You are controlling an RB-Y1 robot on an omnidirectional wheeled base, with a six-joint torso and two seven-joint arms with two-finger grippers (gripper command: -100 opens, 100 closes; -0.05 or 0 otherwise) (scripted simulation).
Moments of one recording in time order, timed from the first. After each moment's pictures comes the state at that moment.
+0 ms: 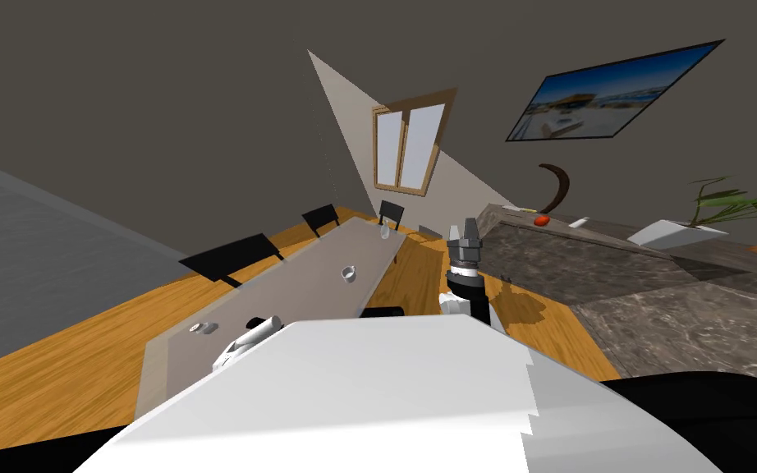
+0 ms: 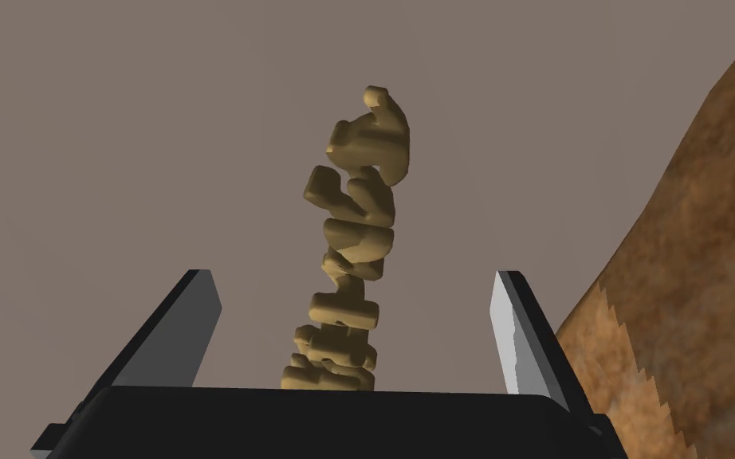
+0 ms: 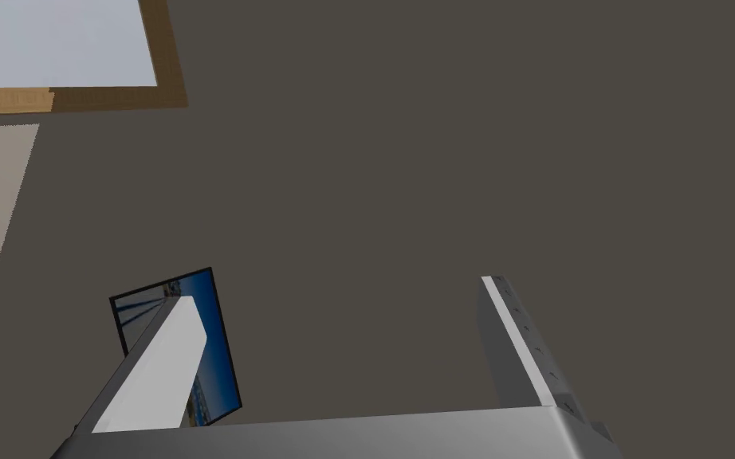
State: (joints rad) left arm 0.12 0.40 0.40 -0.79 0.45 0.91 0.42; right arm 0.51 -0.05 -0.03 -2.24 0.03 -0.55 0.12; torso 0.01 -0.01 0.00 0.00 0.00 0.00
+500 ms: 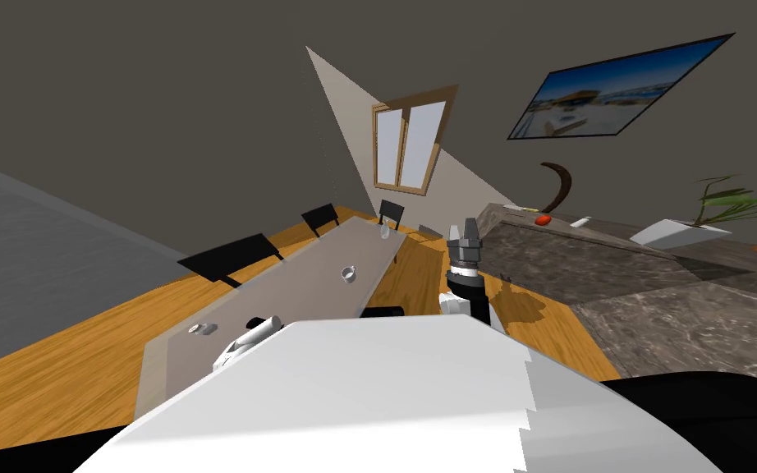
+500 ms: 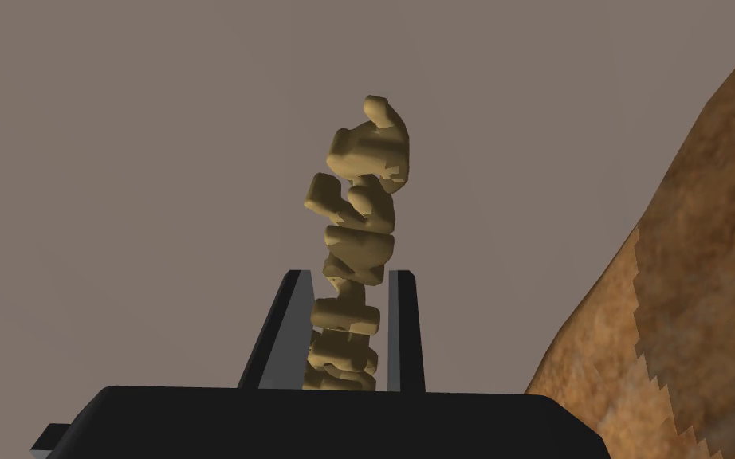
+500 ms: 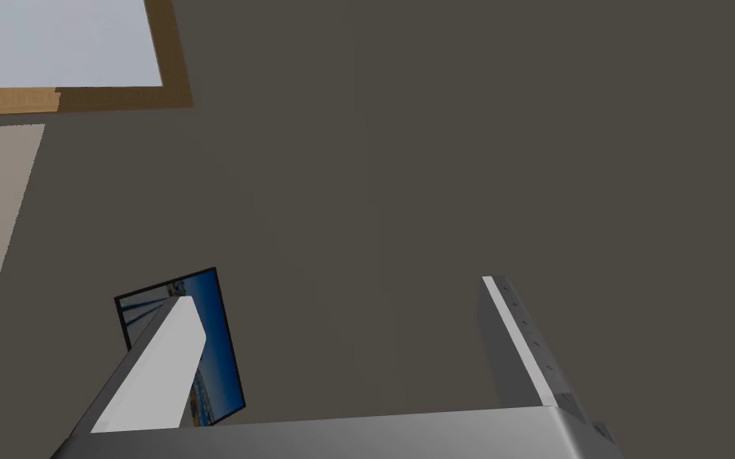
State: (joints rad) left arm 0.12 0.40 0.40 -0.79 0.45 0.91 0.42; right arm 0.51 -0.05 -0.03 -2.24 0.03 -0.55 0.12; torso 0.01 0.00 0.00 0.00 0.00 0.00
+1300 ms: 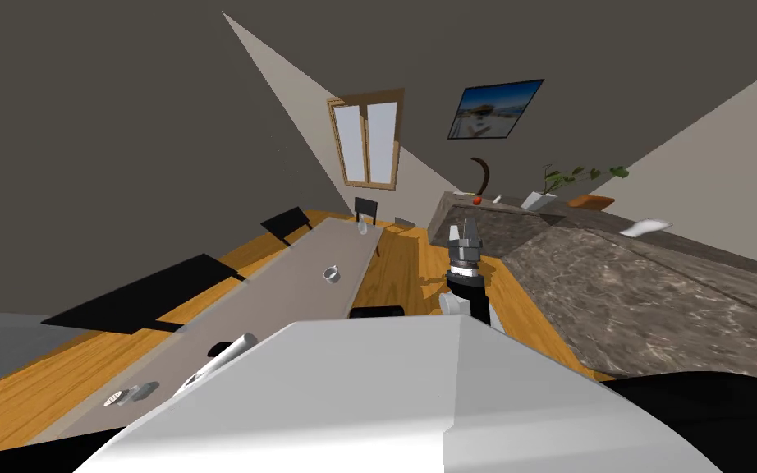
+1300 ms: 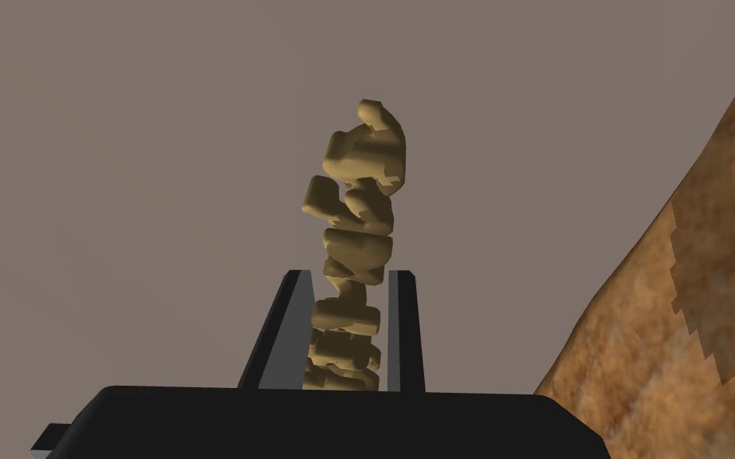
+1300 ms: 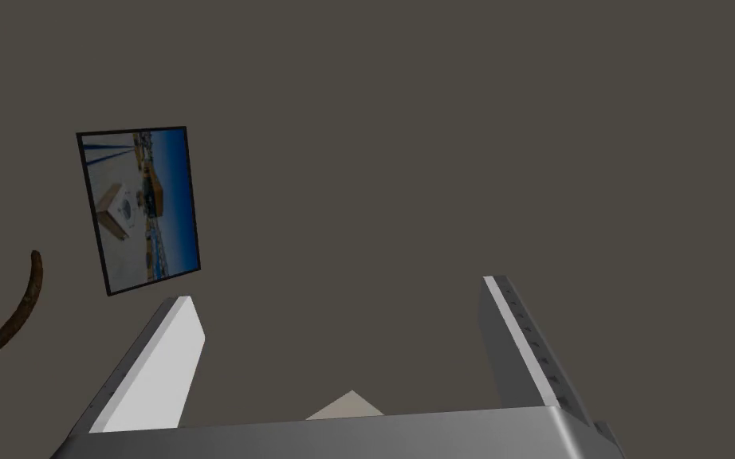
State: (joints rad) left arm 0.13 0.48 0.57 -0.61 0.51 0.87 0.39; right arm 0.51 -0.05 -0.03 -2.24 0.03 -0.55 0.12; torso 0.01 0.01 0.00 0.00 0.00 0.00
